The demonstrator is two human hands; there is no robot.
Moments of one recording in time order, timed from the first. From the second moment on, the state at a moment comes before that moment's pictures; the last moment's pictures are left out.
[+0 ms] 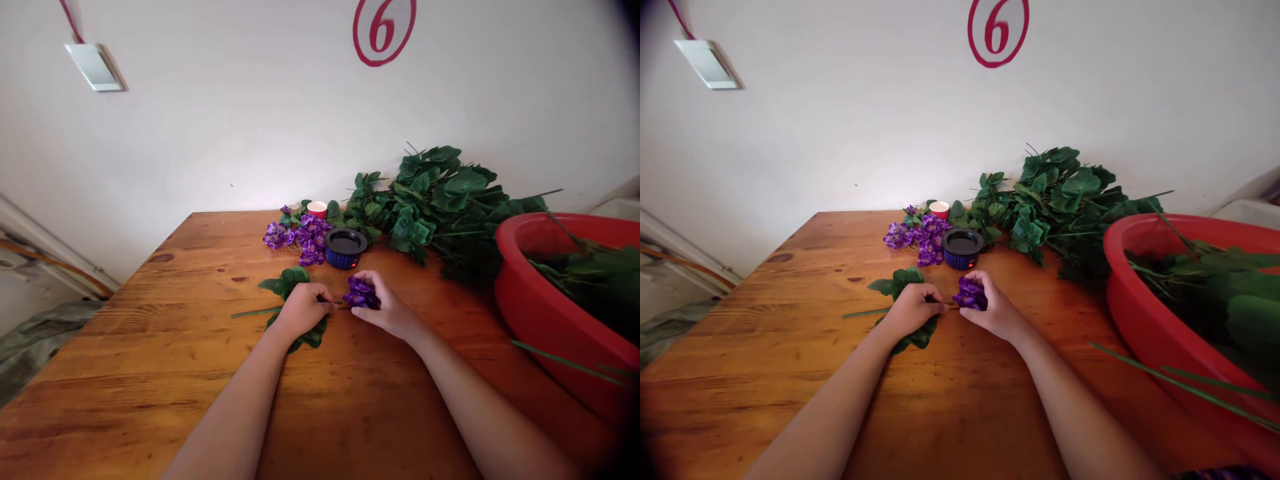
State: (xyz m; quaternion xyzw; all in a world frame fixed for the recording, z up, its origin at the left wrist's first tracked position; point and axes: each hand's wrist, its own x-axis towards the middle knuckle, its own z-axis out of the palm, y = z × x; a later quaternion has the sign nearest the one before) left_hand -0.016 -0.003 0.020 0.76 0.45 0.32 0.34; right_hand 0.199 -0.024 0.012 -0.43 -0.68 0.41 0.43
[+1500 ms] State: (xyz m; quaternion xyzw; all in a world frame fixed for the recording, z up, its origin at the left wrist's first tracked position) left_hand -0.010 -0.001 0.015 0.78 0.46 0.28 0.32; right_hand 0.183 -0.006 -0.006 -0.58 -0.62 0.33 0.41
